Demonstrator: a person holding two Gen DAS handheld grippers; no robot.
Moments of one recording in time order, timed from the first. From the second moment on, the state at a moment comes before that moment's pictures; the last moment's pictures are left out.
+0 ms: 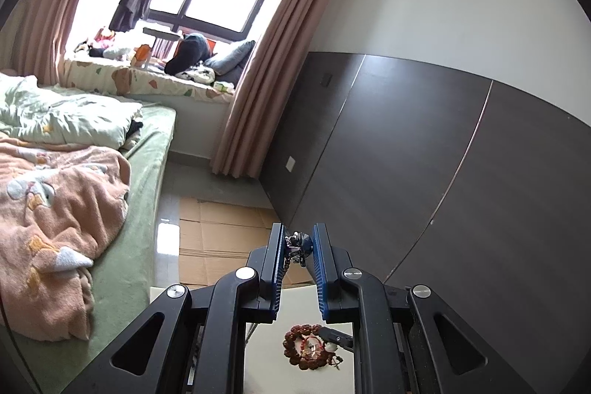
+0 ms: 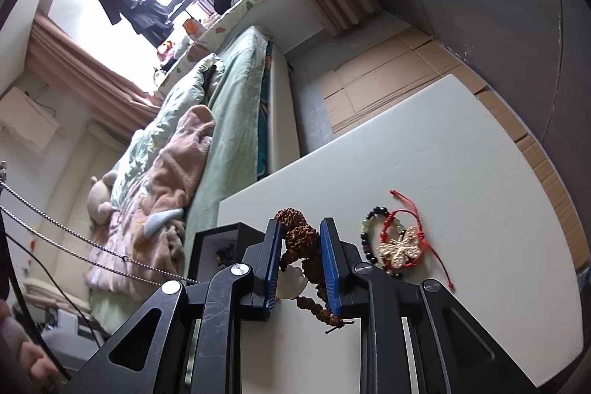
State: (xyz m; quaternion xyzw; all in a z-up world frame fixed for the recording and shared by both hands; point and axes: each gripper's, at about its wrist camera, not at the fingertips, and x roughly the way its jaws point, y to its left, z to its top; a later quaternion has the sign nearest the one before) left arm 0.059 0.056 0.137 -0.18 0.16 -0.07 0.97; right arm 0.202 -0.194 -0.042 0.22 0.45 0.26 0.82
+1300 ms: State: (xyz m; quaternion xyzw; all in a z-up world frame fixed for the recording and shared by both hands) left arm 0.085 0.096 0.068 -0.23 0.23 -0.01 0.95; right arm 0.178 -0.133 -0.019 0.24 0.39 0.39 0.80
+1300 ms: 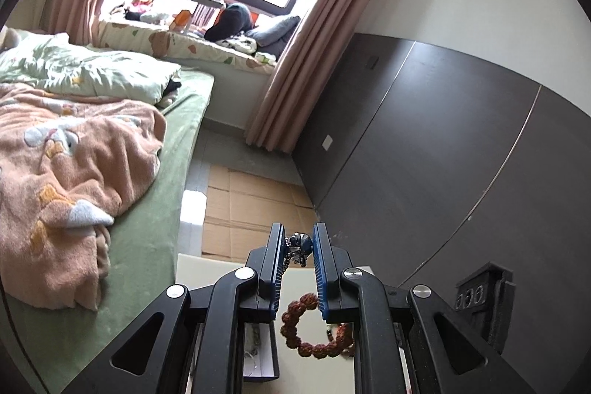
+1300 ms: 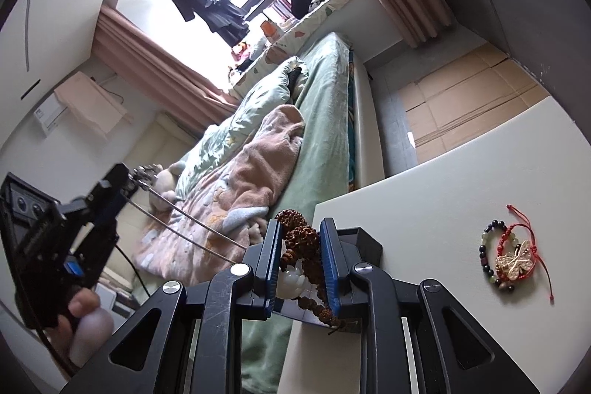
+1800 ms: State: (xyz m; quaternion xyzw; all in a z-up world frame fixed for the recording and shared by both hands) left arm 0.091 0.132 0.003 -0.29 0.30 0.05 0.91; right arm 0.172 -0.104 -0.030 0.25 0.39 0.39 0.79
